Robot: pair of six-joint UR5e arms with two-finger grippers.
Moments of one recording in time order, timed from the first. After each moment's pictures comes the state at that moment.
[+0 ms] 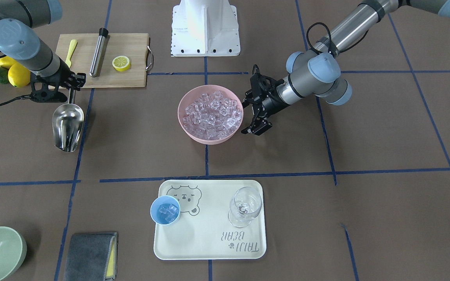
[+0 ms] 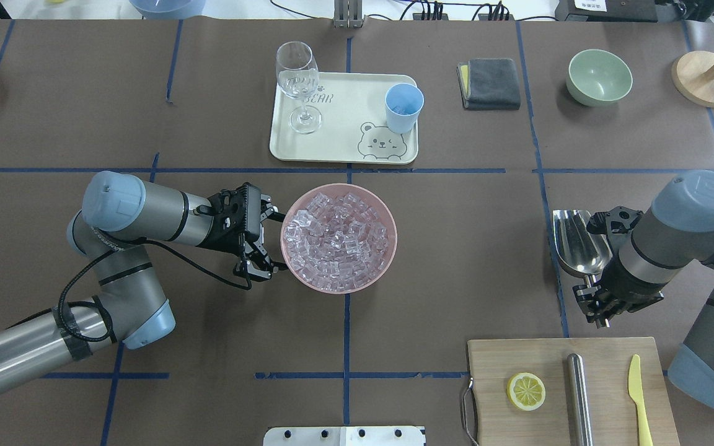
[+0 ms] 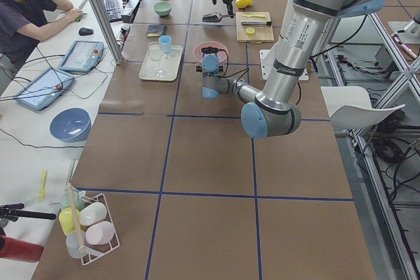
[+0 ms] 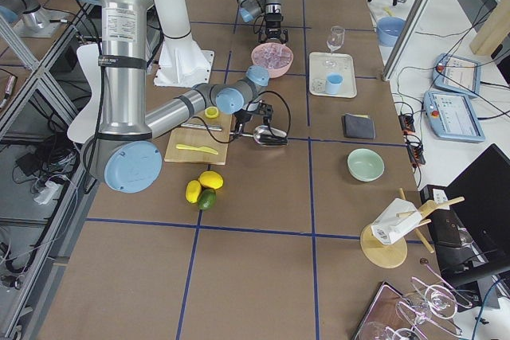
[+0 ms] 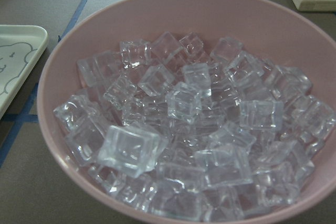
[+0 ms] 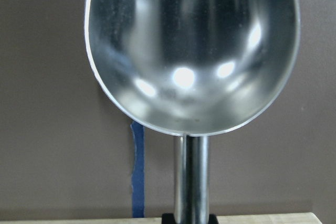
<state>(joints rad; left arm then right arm) -0.57 -2.05 -1.36 -2.80 -2.06 0.03 0.65 -1.61 1.99 -1.53 2.21 0.95</state>
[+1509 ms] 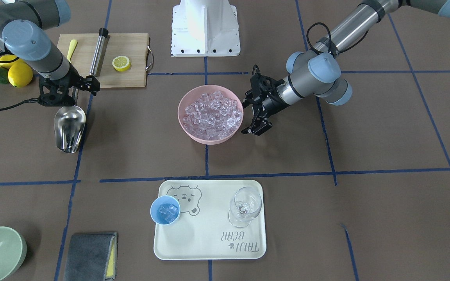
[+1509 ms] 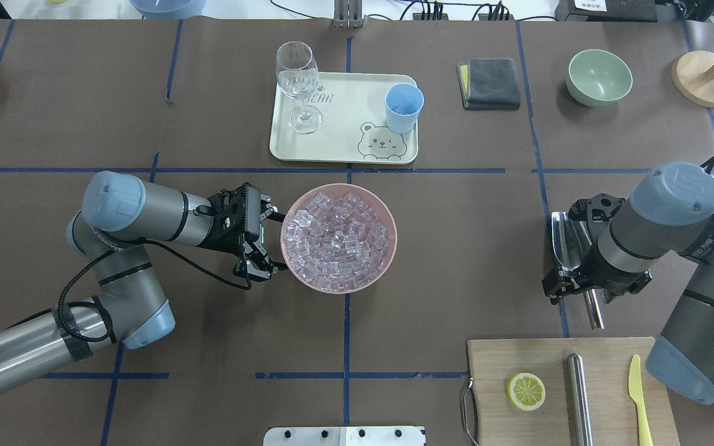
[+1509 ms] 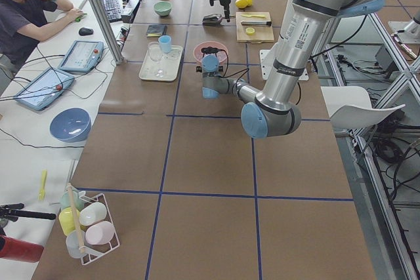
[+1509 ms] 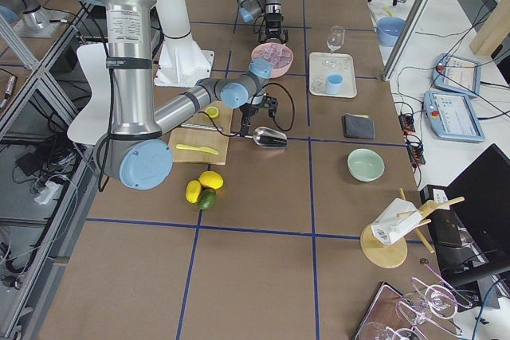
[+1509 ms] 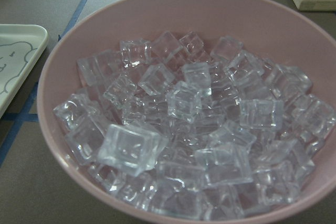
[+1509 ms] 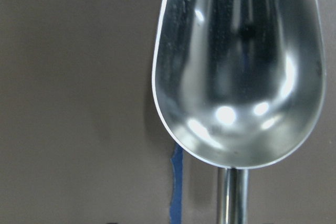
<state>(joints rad) -0.57 -2.05 -1.36 -2.80 -2.06 0.03 0.67 -1.52 1.98 -1.53 2.14 0.99</state>
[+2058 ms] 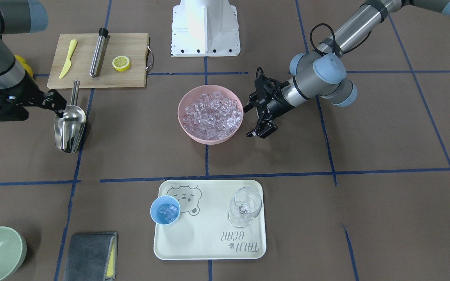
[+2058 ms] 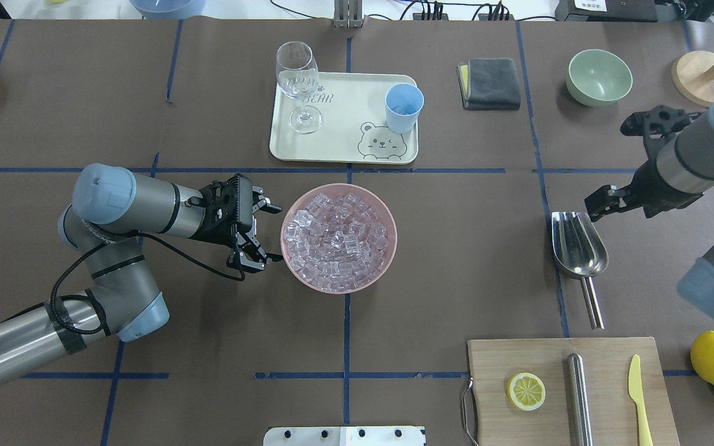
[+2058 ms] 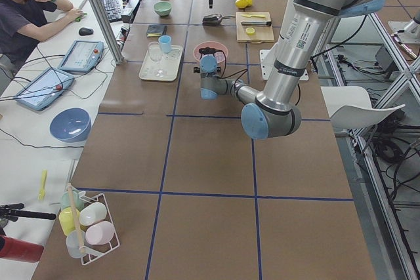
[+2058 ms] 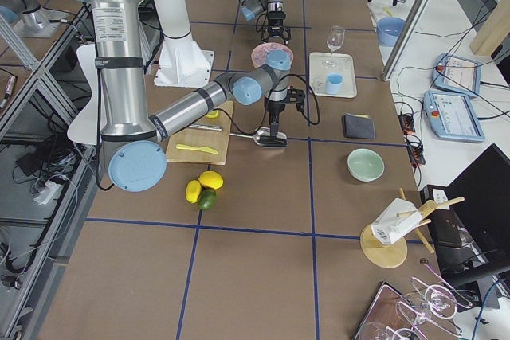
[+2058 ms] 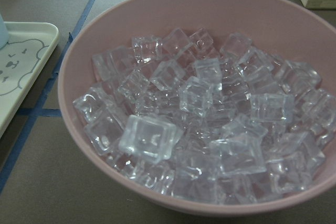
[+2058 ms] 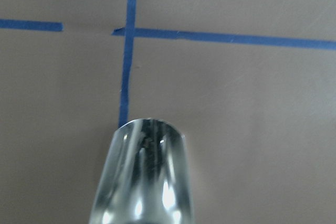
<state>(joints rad) -0.60 -2.04 -1.37 -2.80 -2.07 0.02 0.93 -1.50 1.97 -1.55 2.09 0.71</state>
